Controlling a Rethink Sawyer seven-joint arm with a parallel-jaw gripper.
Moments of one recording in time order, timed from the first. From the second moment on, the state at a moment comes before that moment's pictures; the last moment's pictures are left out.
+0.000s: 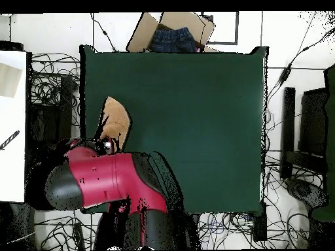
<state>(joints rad) -0.03 -1.17 0.17 1.89 -0.07 0.59 1.81</state>
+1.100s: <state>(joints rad) -0.83 -0.73 0.73 2.07 0.08 0.23 1.85</state>
